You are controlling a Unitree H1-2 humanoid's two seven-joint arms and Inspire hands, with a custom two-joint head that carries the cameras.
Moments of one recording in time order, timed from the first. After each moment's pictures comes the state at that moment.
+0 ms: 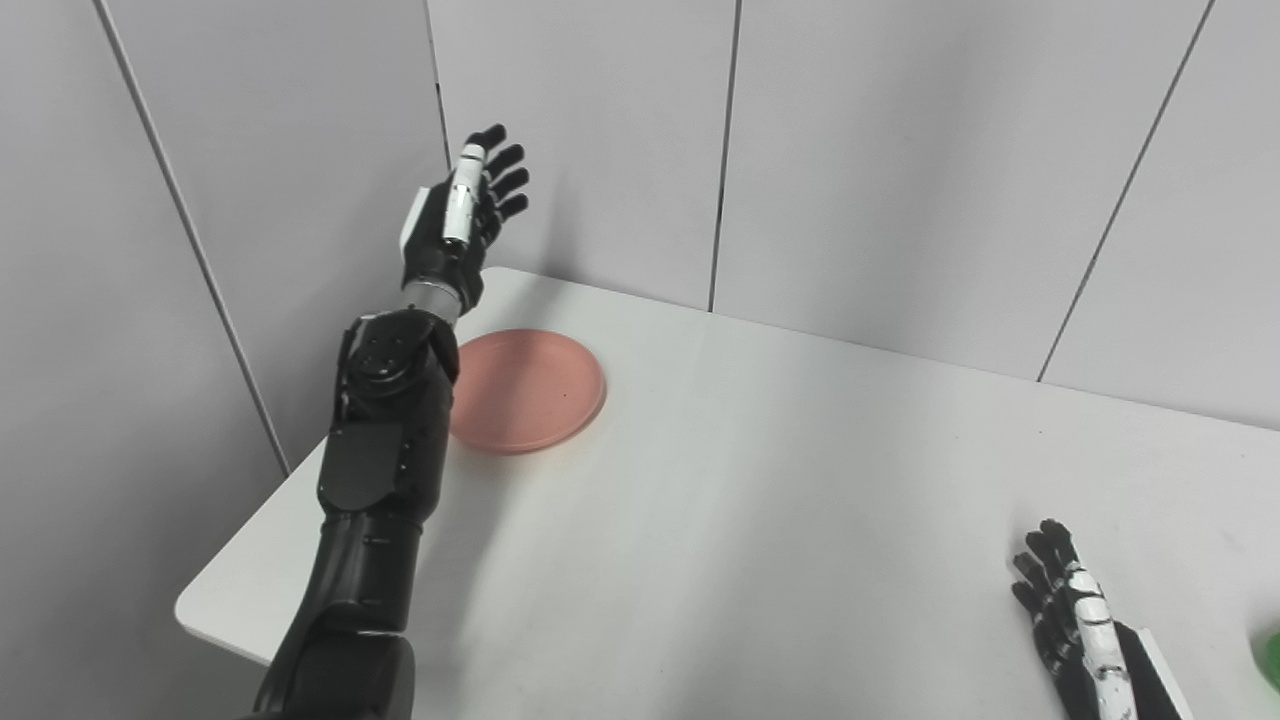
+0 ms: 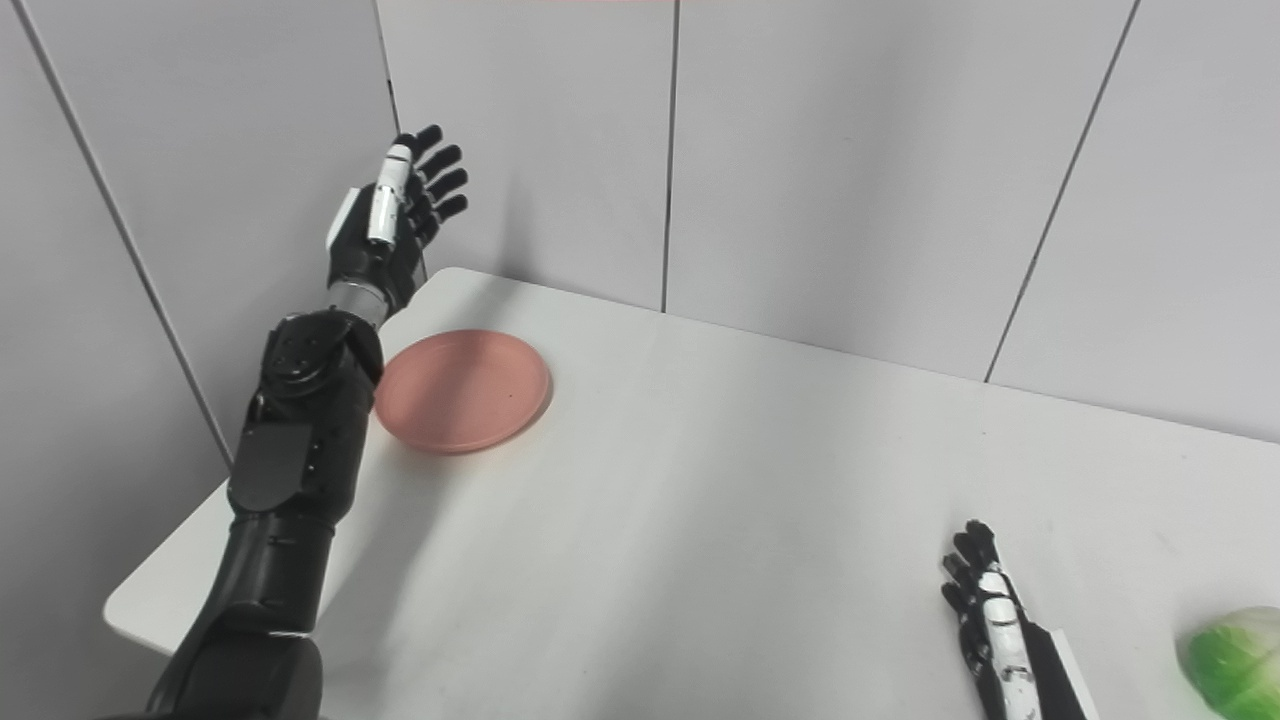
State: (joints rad) left arm -0.63 0.35 0.41 0.22 -0.26 0.25 0.00; right arm -0.15 -0.12 0.04 0.06 0.17 0.05 0.24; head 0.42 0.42
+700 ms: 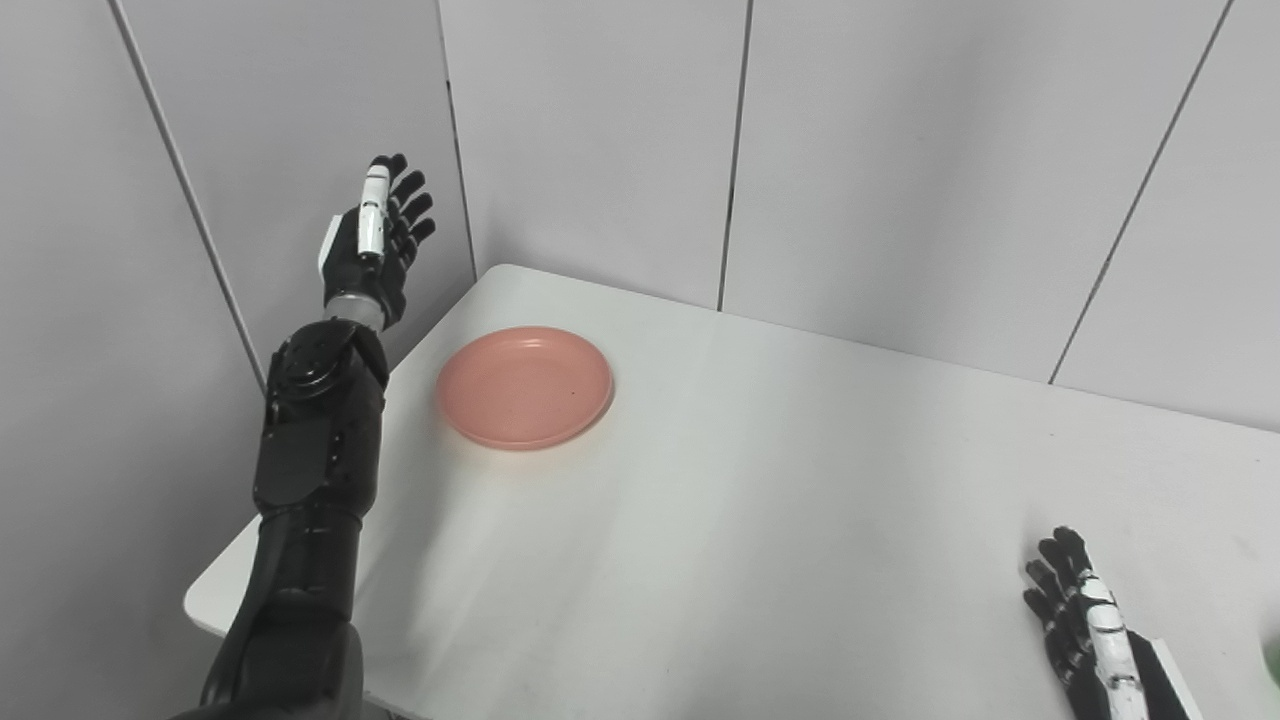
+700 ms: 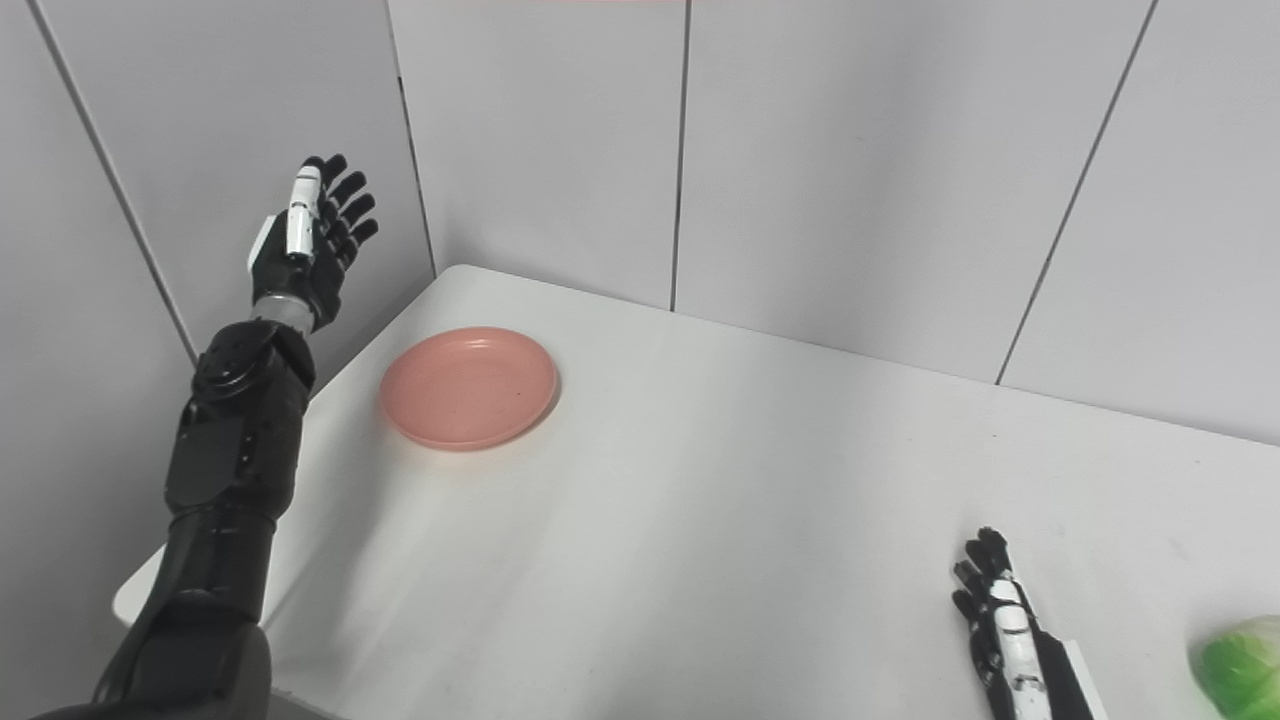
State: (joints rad) left arm -0.58 0.44 0.50 0.36 -0.33 0.23 0.01; right arm -0.13 -0.13 0.04 0.03 0.17 0.07 0.23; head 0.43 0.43
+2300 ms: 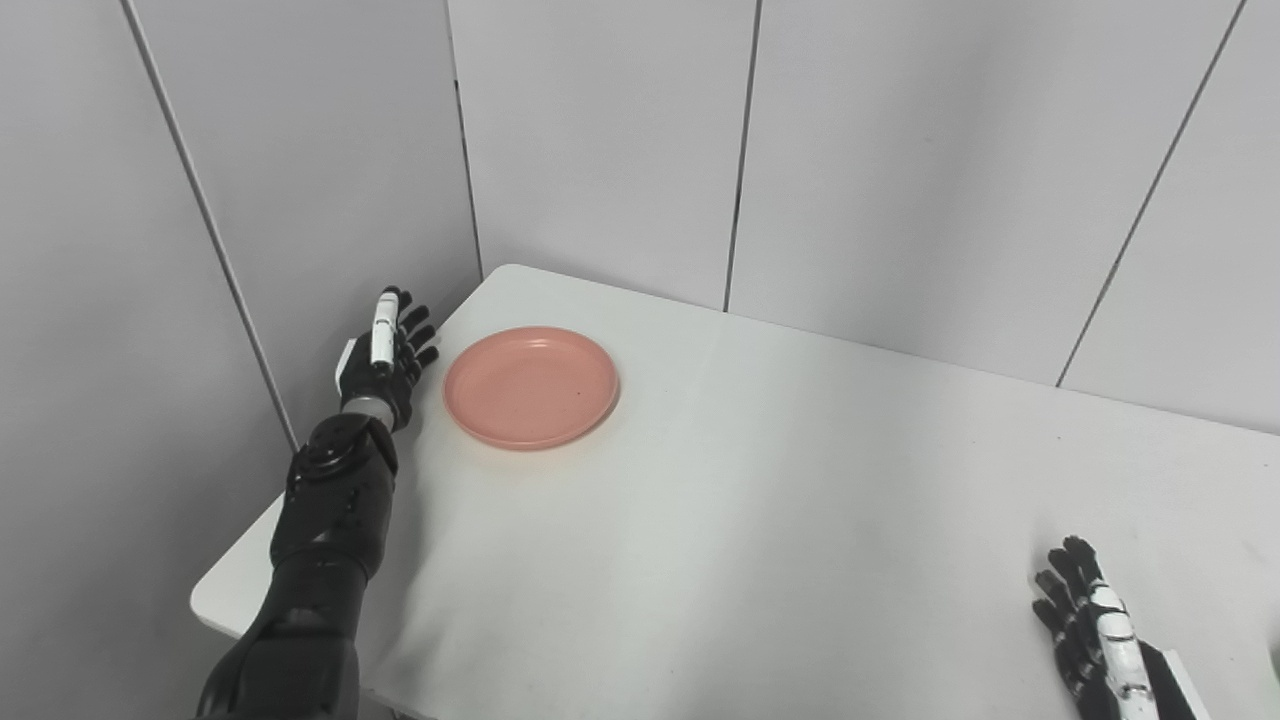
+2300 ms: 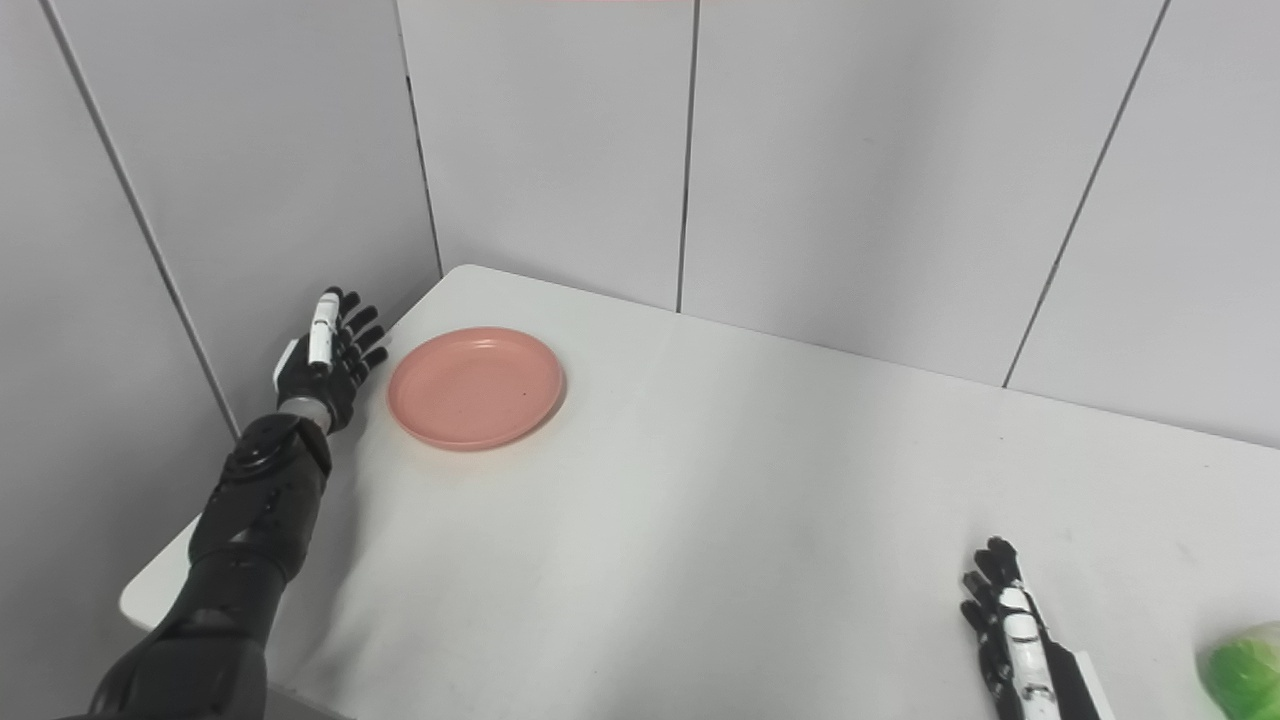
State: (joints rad) left arm -0.55 0.44 0.48 0.76 -0.37 0.04 -0.01; right arm -0.12 -0.13 0.04 -0.02 0.17 0.11 0.22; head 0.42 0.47
